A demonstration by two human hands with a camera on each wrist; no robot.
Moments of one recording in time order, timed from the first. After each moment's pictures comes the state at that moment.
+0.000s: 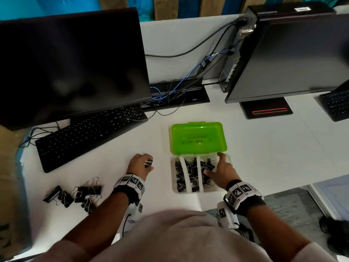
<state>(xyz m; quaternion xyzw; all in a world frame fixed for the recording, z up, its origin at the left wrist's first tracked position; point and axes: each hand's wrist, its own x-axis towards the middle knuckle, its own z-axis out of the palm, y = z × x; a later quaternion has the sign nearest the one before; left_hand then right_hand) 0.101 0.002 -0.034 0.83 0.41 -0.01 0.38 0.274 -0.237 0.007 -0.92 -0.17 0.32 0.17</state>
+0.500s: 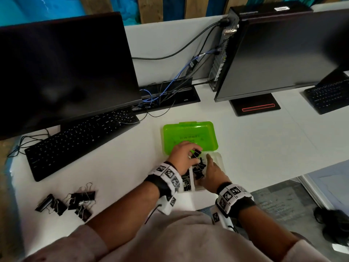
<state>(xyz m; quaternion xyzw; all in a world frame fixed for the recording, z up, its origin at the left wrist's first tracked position) 0.199 -0.097 0.050 0.86 0.18 0.00 0.48 0.253 -0.241 0.013 -0.90 -0.21 0.36 0.14</state>
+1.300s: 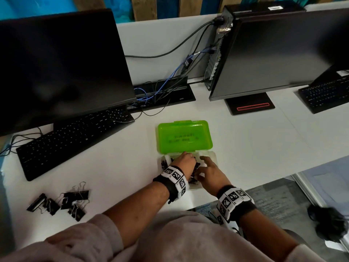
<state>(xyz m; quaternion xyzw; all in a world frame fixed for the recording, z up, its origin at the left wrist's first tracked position) 0.217 -0.128 0.017 0.96 0.07 -0.20 0.19 0.256 -0.263 0.012 -0.88 -0.35 0.27 0.16</state>
